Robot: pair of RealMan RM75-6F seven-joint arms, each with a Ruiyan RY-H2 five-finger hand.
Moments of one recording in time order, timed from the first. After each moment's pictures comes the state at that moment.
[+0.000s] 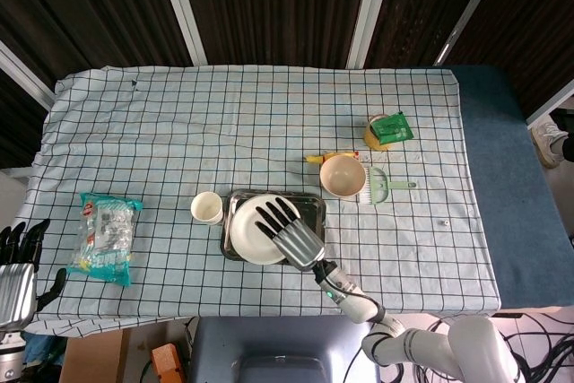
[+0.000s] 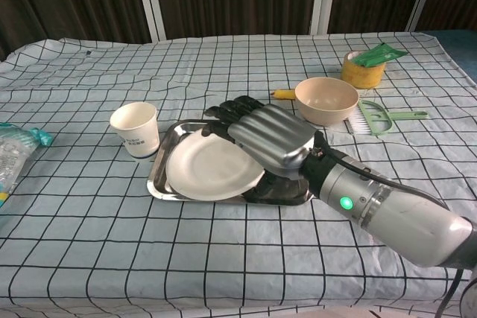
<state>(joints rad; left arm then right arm) -0.03 -1.17 -0.07 -1.70 1.49 1.59 0.21 0.74 -2.02 0.12 -0.98 -1.58 1.09 -0.34</state>
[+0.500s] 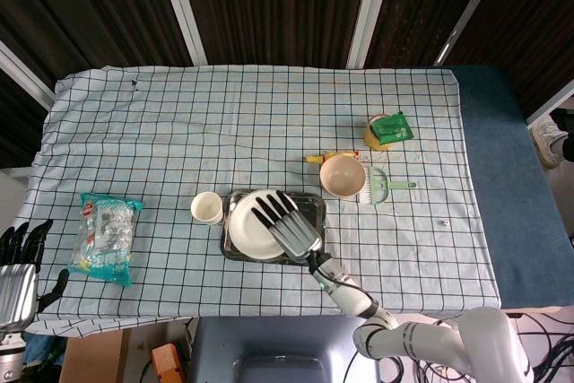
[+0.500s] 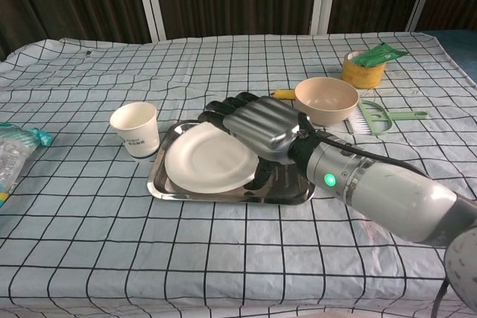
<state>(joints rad) -0.03 -1.16 -0.06 -1.71 1.50 1.59 0.19 0.78 -1.94 0.21 -1.19 -1.36 0.91 -0.61</state>
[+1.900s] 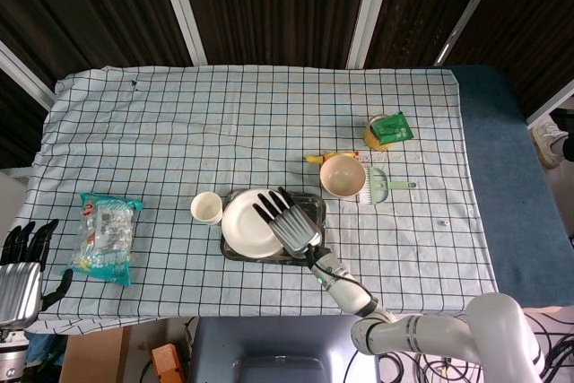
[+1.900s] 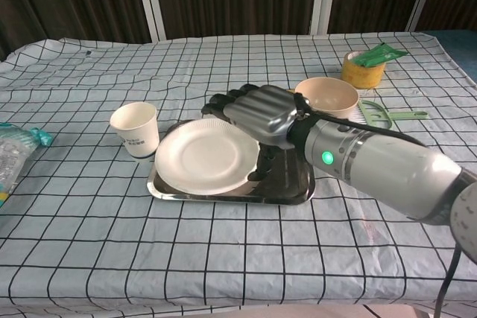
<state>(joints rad) -0.05 -1.16 -0.06 -1.71 1.50 1.55 0.17 0.86 -1.84 0.21 -1.37 -1.10 0.91 -0.81</state>
